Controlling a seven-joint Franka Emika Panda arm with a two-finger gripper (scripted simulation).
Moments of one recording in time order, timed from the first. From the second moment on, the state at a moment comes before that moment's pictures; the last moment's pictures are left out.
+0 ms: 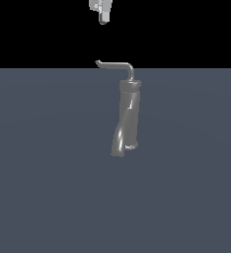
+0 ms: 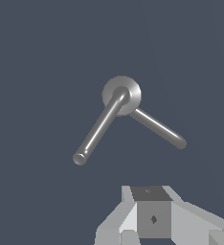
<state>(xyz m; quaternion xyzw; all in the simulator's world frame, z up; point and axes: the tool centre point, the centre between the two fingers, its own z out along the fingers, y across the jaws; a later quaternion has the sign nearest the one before) -0.011 0.027 0.397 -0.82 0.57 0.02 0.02</state>
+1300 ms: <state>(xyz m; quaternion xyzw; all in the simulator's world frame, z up) 0.082 0.031 0.306 -0.64 0.77 0.00 0.00</state>
